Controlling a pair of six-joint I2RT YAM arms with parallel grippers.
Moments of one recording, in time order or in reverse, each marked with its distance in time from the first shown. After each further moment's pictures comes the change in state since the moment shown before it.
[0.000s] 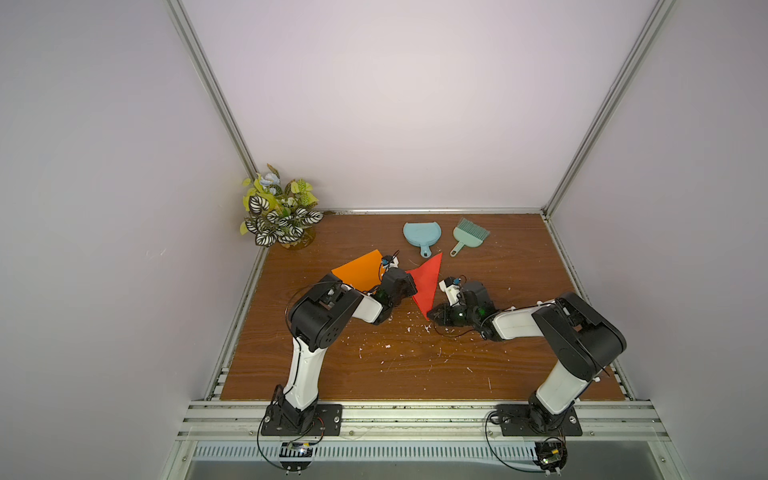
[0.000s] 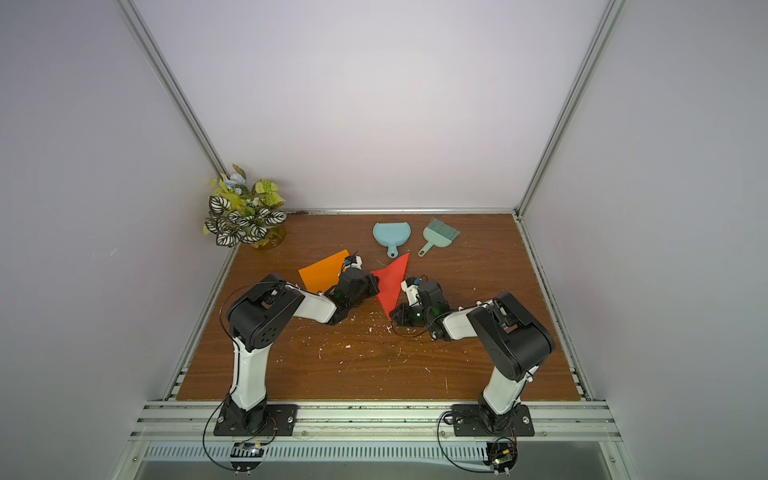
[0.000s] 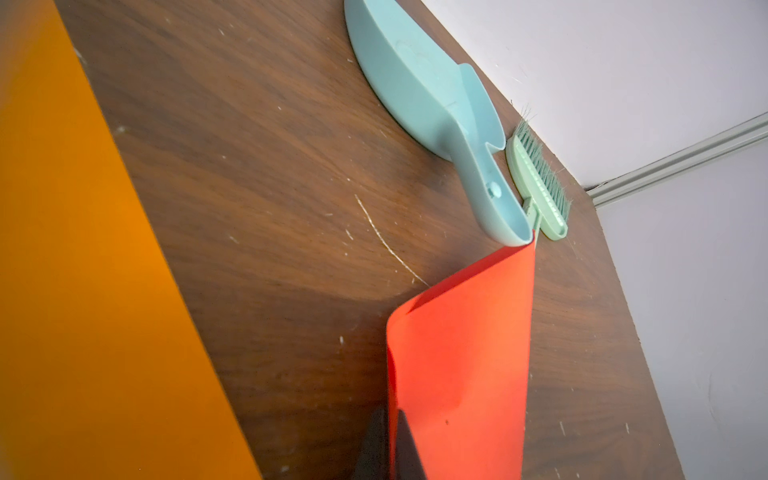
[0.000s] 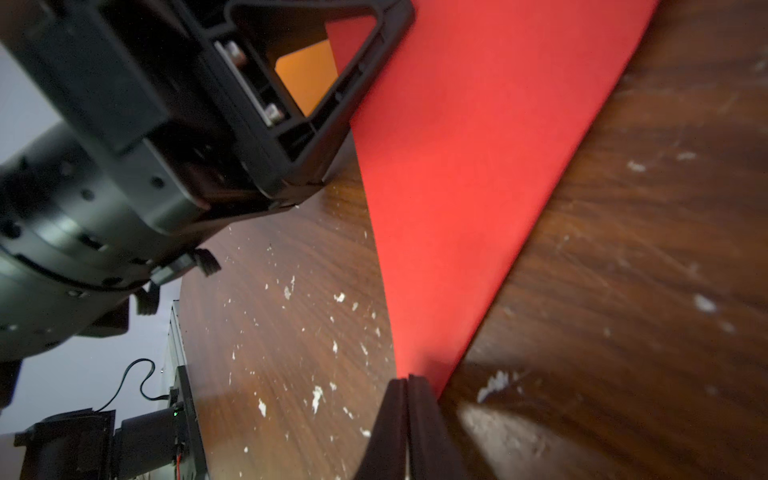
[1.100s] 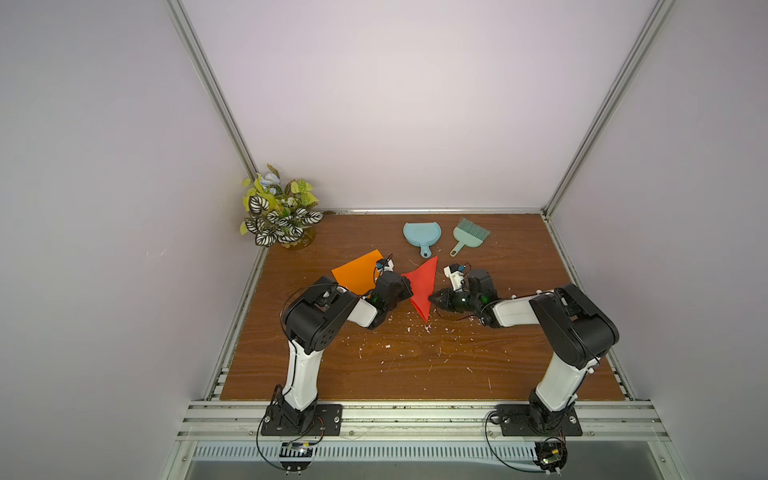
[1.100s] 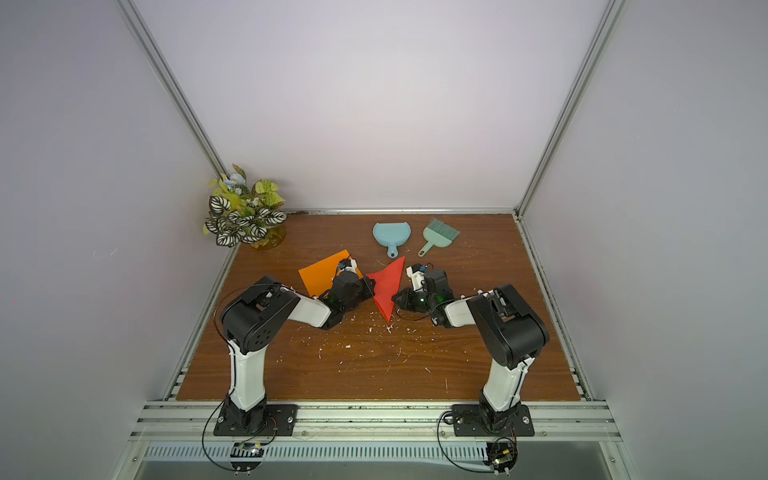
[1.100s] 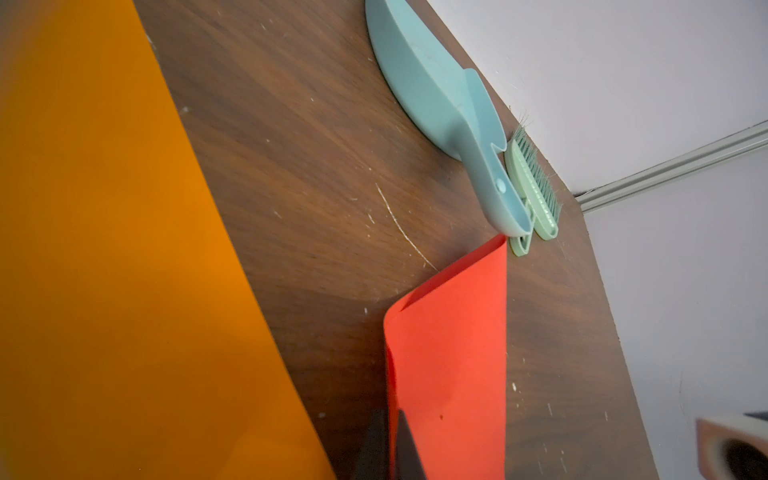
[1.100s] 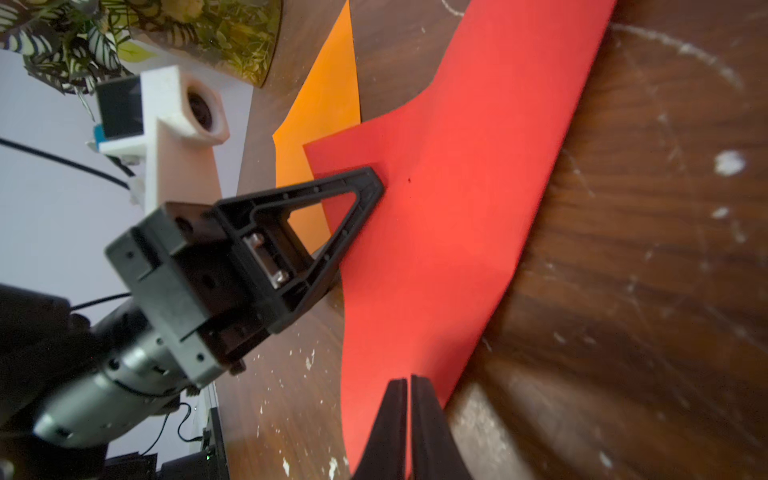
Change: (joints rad) left arm 0.006 -0.042 -0.085 0.058 0.038 -0.031; right arm -0.104 0.095 0.123 0.061 -0.068 0.048
